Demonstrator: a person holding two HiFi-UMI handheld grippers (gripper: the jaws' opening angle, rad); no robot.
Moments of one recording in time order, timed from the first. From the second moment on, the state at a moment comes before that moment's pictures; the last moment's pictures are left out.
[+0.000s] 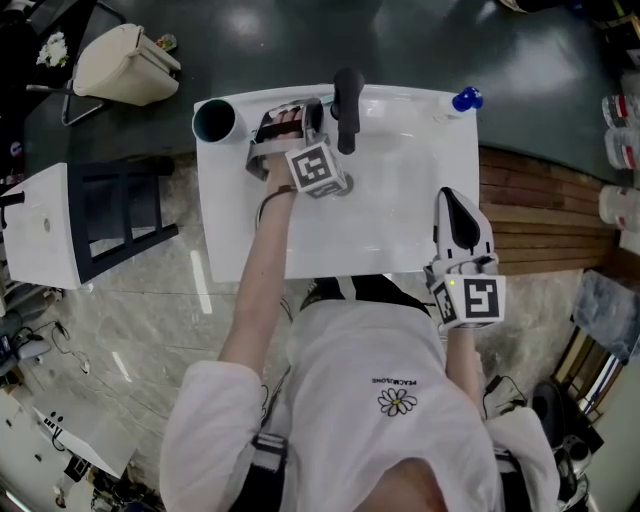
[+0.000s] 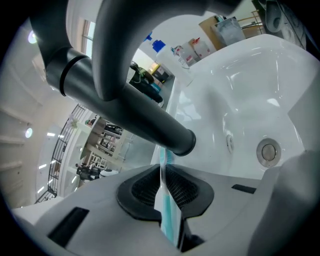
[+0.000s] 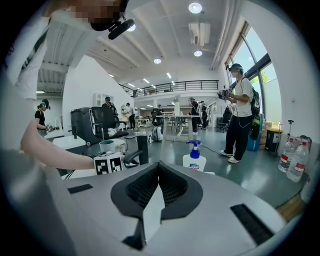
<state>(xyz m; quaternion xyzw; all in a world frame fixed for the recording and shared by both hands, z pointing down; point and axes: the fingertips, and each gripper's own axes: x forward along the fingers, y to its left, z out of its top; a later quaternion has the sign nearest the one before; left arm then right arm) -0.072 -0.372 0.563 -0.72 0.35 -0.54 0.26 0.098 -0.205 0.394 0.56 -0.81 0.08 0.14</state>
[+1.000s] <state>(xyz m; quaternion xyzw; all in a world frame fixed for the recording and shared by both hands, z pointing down) -0.077 -0.358 0.543 -0.73 0.37 -0.53 0.23 0.097 -0.195 0.388 0.56 -0.82 0.08 0.13</state>
